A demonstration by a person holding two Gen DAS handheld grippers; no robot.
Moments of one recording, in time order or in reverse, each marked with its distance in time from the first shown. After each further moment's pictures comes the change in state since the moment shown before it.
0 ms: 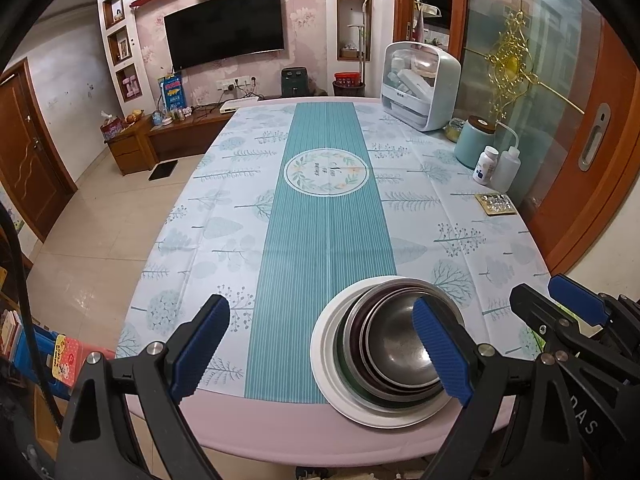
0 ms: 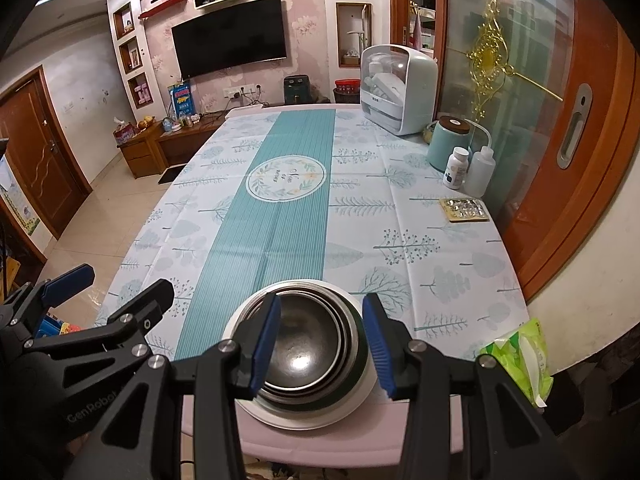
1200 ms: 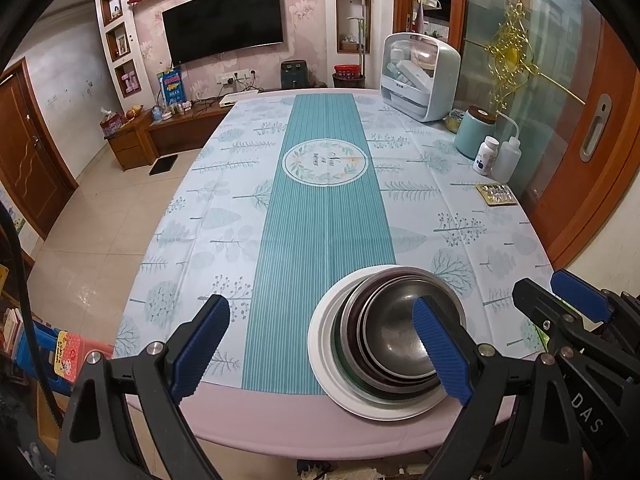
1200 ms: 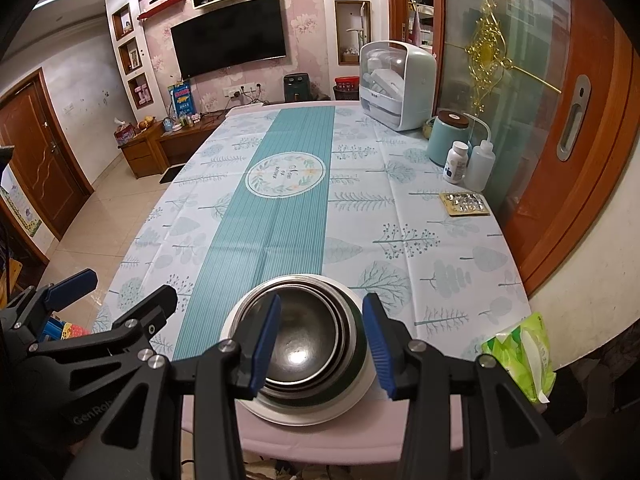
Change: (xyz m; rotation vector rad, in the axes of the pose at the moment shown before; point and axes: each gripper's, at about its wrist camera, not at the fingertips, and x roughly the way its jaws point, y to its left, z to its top) left arm 0.002 -0.005 -0.013 0.004 0.017 0.003; right arm 0.002 -0.002 -0.007 0.009 0.007 0.005
